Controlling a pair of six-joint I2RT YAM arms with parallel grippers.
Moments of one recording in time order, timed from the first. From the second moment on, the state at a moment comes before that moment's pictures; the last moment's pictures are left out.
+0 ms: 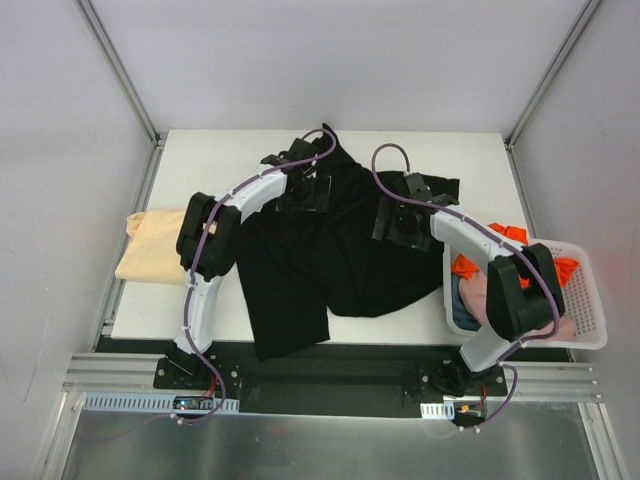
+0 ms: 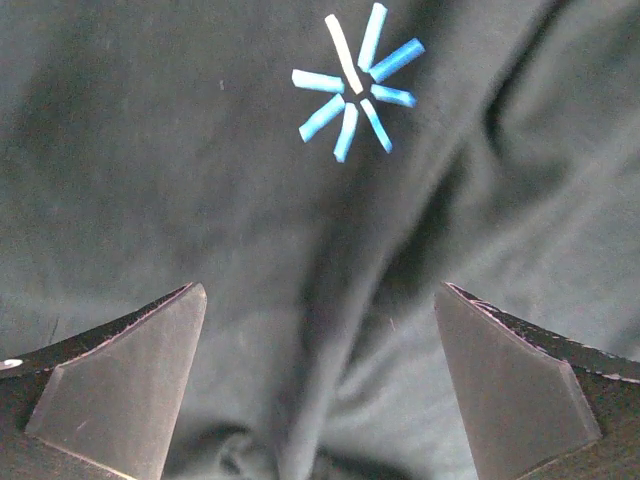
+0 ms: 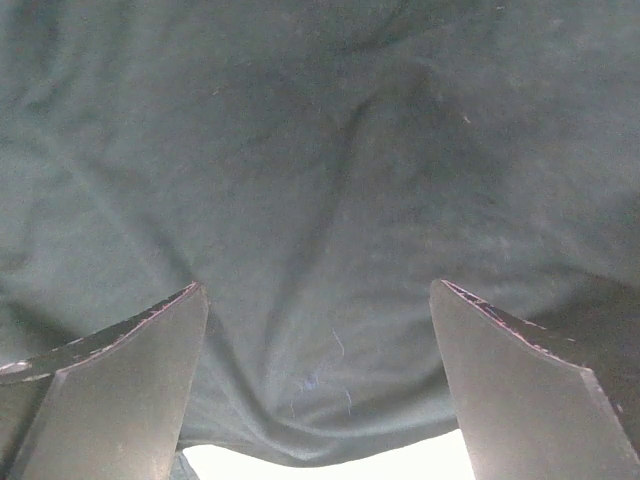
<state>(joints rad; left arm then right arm) -0.47 2.16 1.76 -0.71 0.09 -0.38 0.43 1.60 1.12 -0.62 0.07 0.57</state>
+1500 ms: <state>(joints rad) -0.19 2.16 1.95 -0.86 0.14 -0.53 0.25 1.68 1.27 -0.56 -0.12 0.43</state>
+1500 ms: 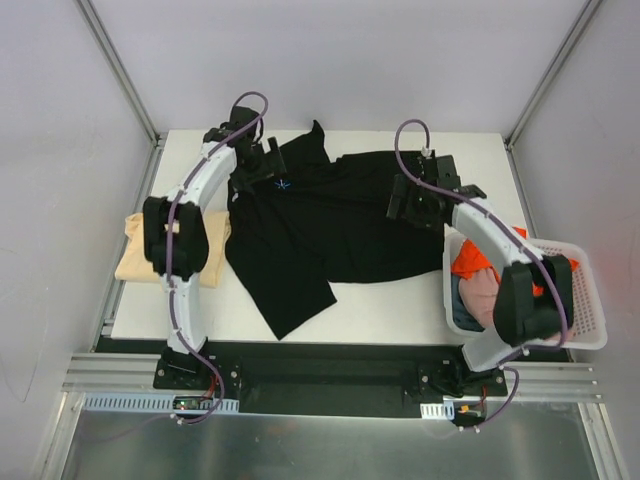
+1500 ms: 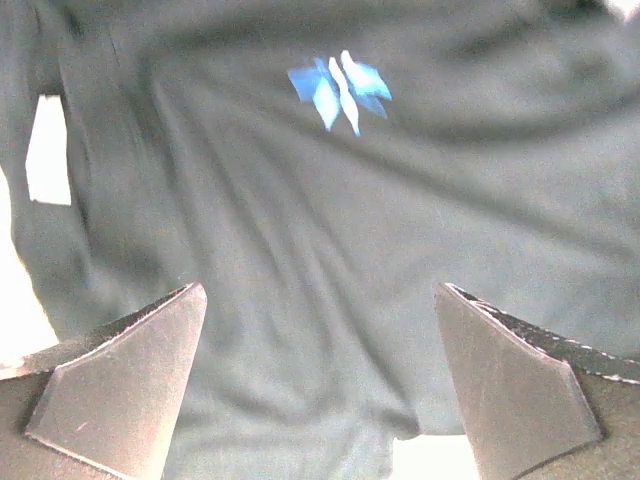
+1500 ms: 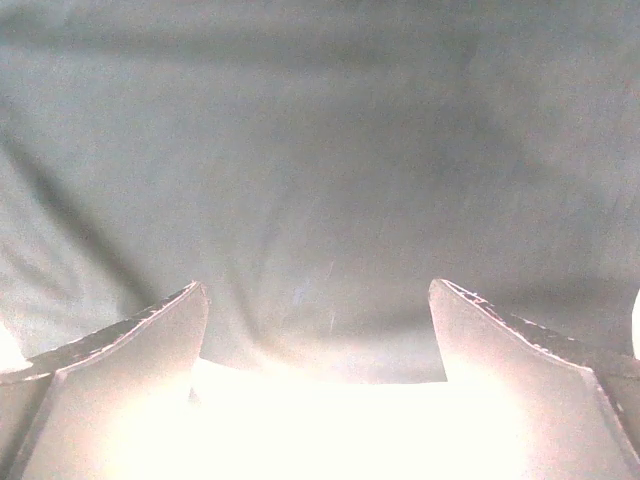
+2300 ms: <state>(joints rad) -0.73 1.08 0.53 -0.62 0.13 -0.95 0.44 1.39 0.85 -0.55 0.07 0.49</state>
